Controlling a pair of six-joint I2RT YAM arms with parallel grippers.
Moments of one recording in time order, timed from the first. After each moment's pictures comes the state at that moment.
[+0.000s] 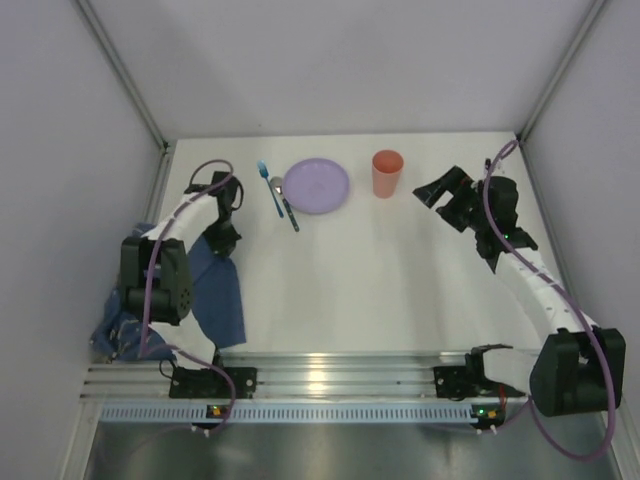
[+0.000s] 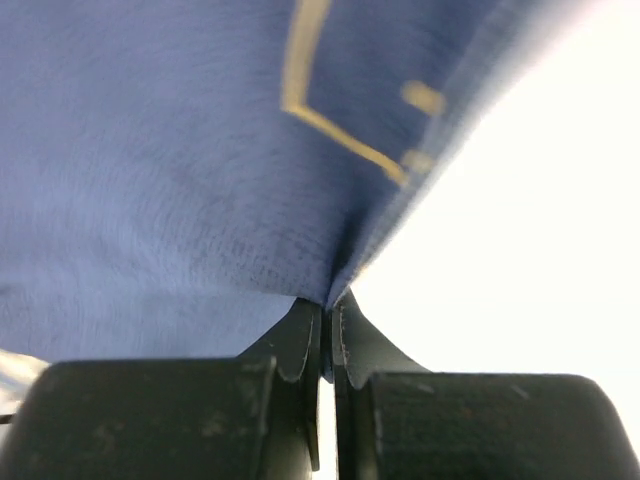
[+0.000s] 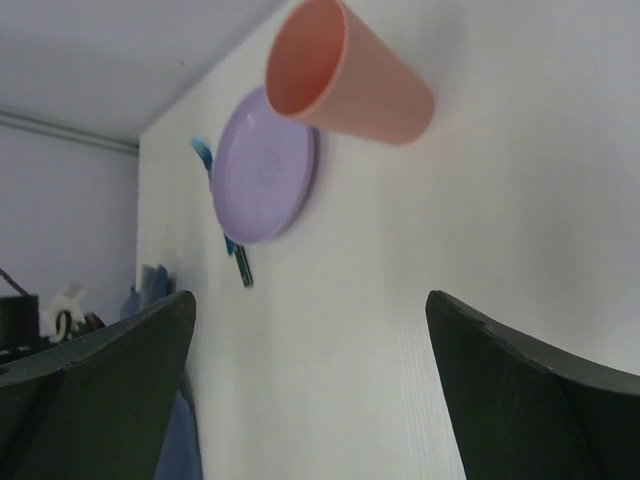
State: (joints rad) left arm -0.03 1.72 1.19 -0.91 -0.31 -0.64; right arm 0.09 1.17 0.80 0.06 -0.24 0.77
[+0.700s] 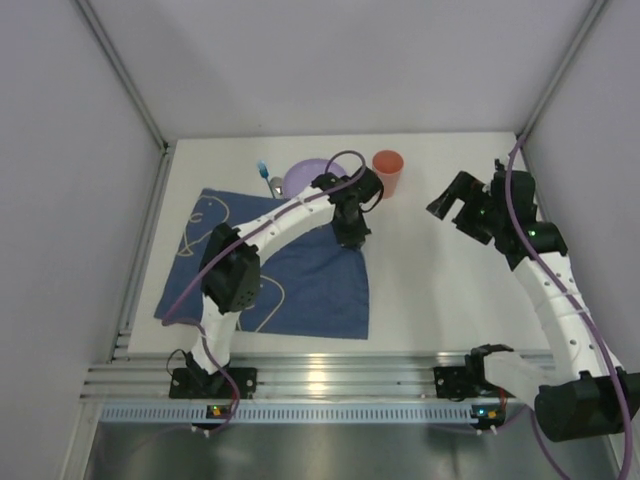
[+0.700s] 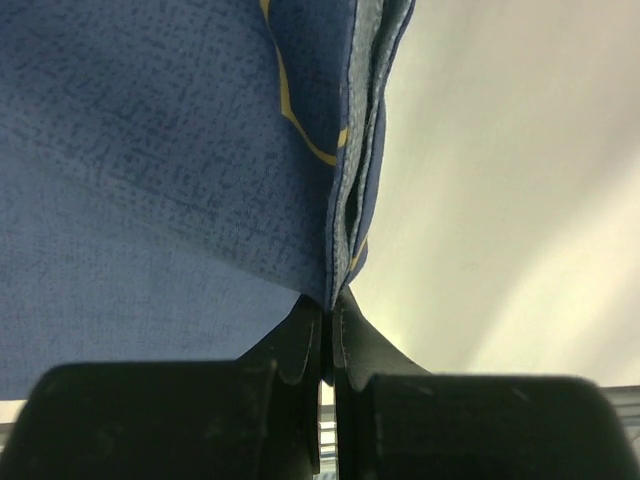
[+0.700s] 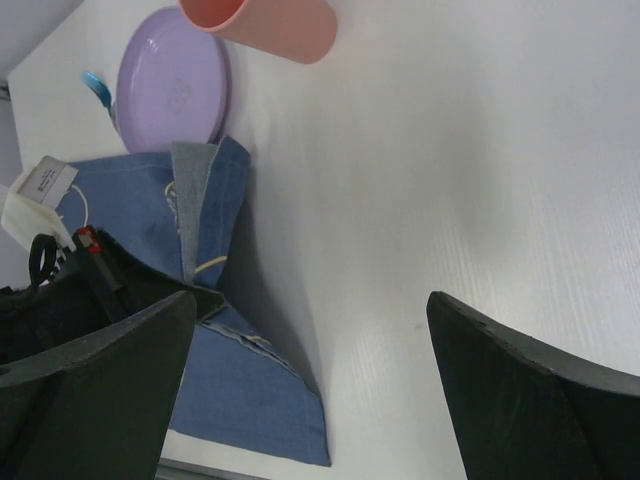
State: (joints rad) left arm -0.79 2.05 1.85 -1.05 -0.10 -1.06; right arm 0.12 1.05 1.06 -0.64 -0.12 0.62
